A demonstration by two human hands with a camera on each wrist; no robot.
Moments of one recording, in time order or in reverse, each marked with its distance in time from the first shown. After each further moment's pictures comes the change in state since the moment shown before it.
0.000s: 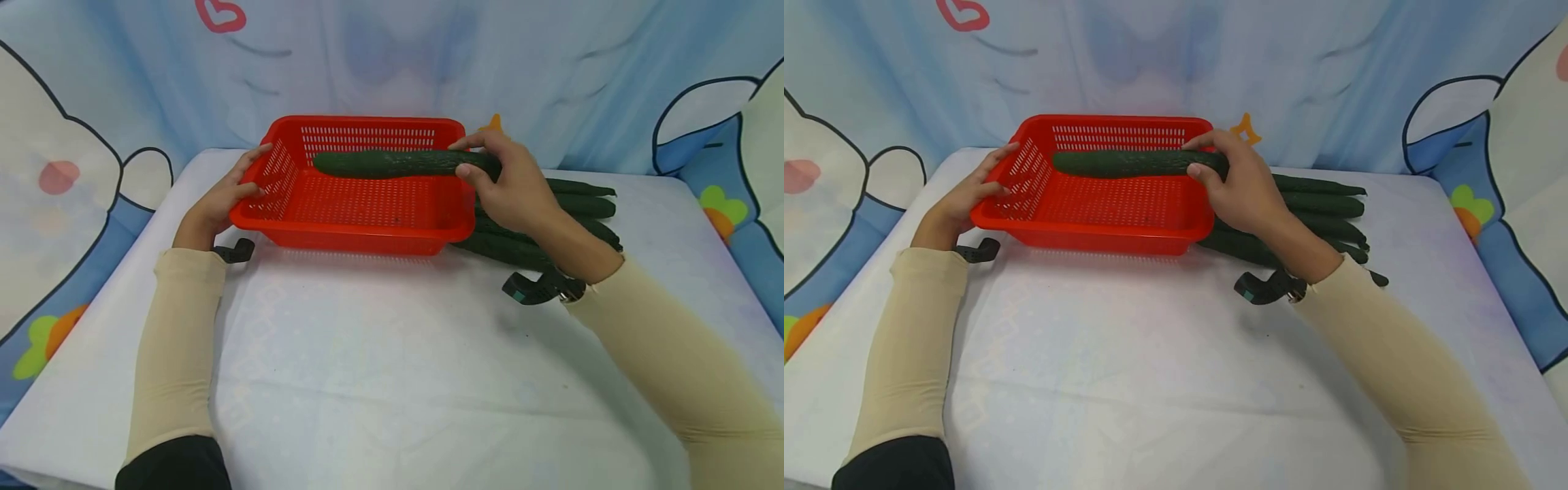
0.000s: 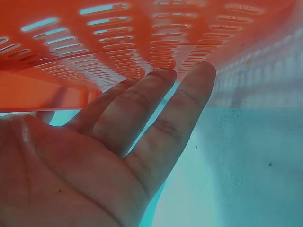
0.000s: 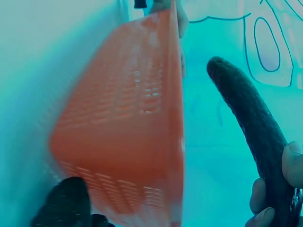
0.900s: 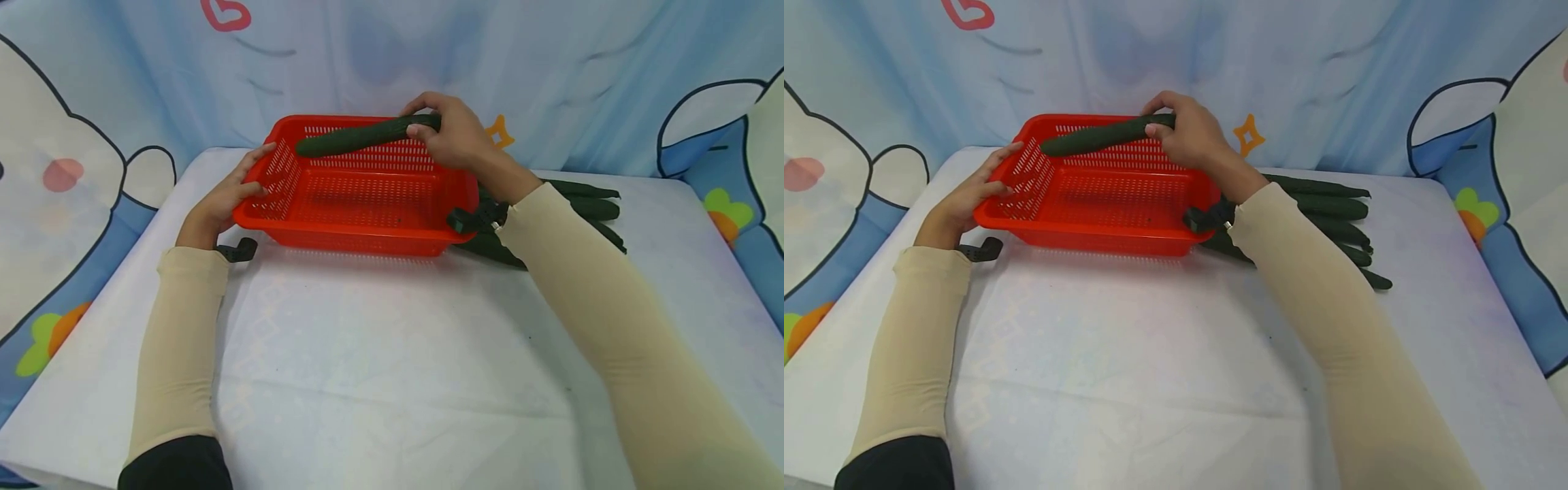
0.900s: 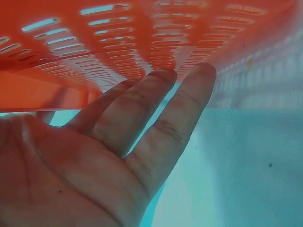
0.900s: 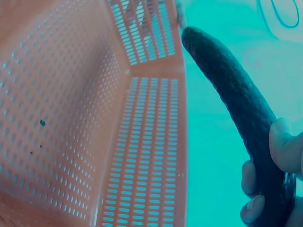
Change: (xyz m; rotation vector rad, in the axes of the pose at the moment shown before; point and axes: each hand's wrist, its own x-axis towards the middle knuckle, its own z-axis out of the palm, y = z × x) left_hand 0.004 -0.001 0.001 0.000 0.019 -0.010; right_hand 0.100 -0.008 0.029 -0.020 -0.204 0.104
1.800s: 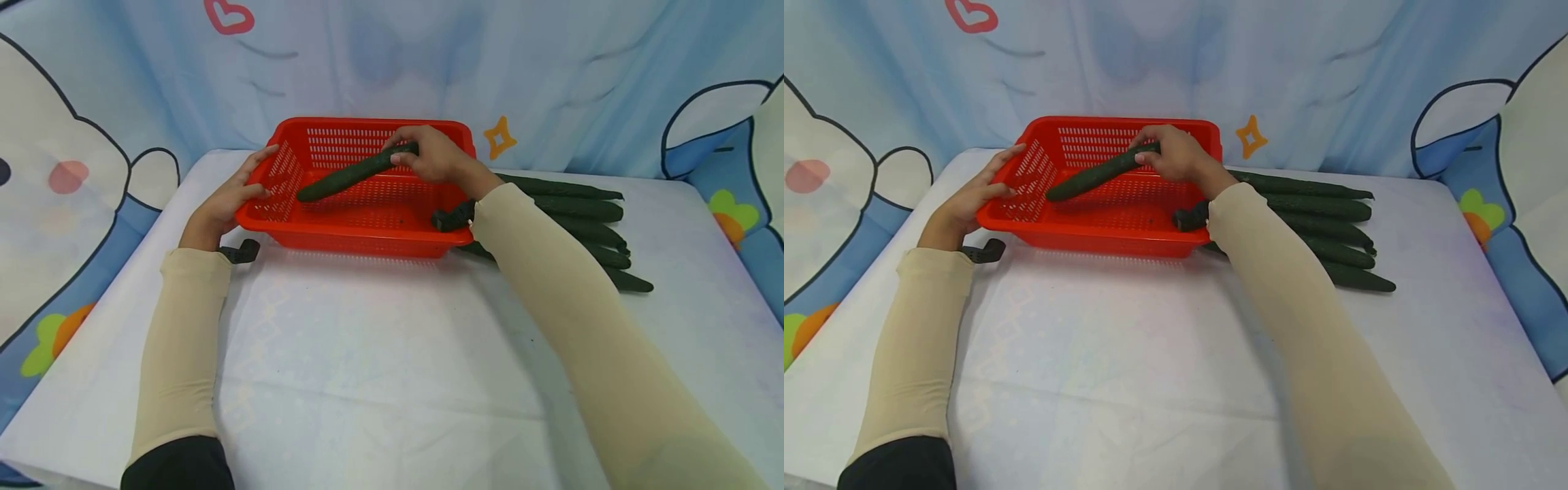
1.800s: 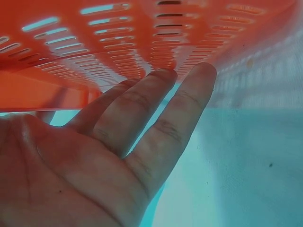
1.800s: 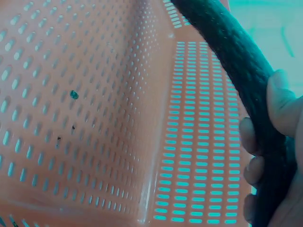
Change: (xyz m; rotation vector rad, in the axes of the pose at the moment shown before) left_hand -0.003 -0.001 -0.003 -0.007 -0.017 0.009; right_hand 0.036 0.032 0.041 -0.047 -0.162 -0.150
